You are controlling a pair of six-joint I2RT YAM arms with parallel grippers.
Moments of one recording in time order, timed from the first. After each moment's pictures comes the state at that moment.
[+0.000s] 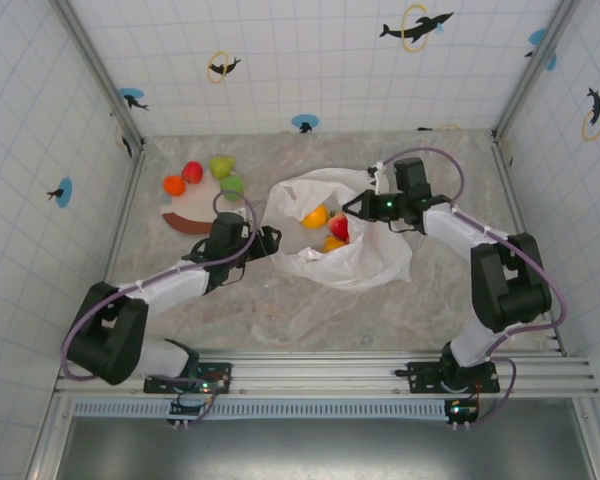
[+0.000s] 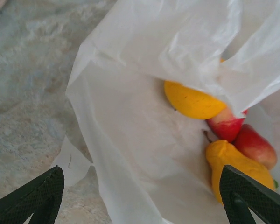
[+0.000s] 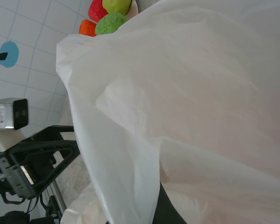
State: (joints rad) left arm -0.48 1.39 0.59 0.11 0.14 -0.66; right arm 0.33 1.66 1.05 -0.12 -0.74 0.45
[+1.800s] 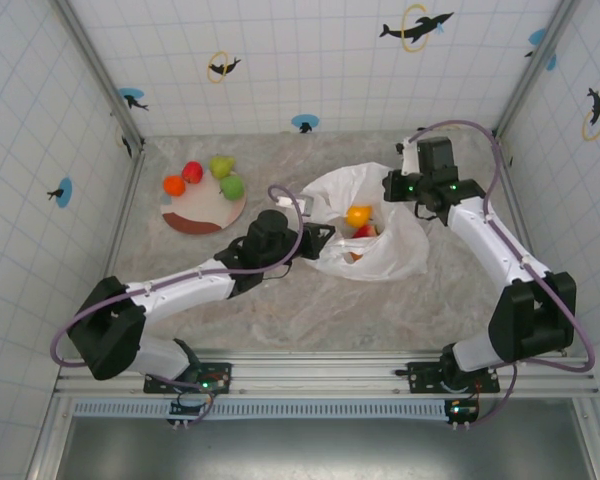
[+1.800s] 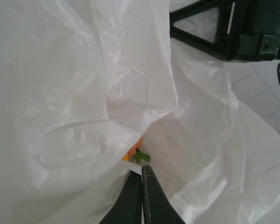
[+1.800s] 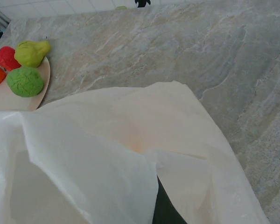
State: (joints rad) left arm -0.85 1.39 0.77 0.28 0.16 -0.65; right arm 0.28 1.46 1.20 -0.46 -0.25 0.21
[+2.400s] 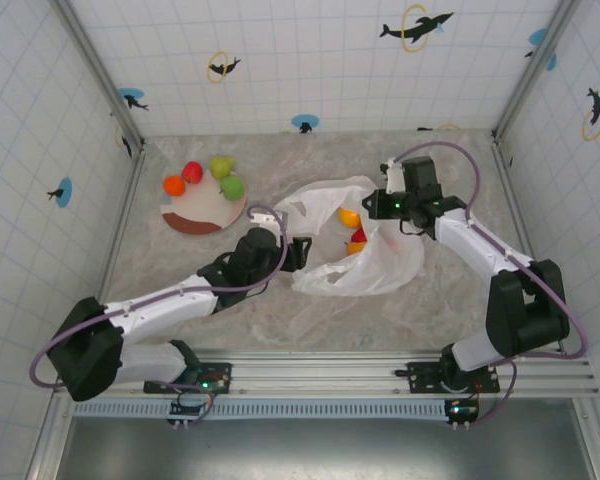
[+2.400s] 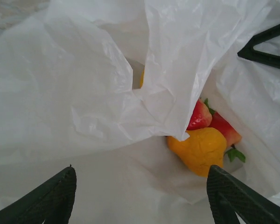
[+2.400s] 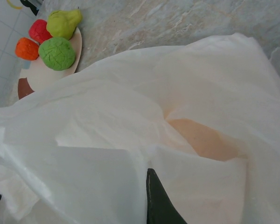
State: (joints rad) left arm -0.84 1.22 0.63 0.08 -0.16 -0.54; right arm 0.33 1.50 1.03 -0.27 -0.43 0.32
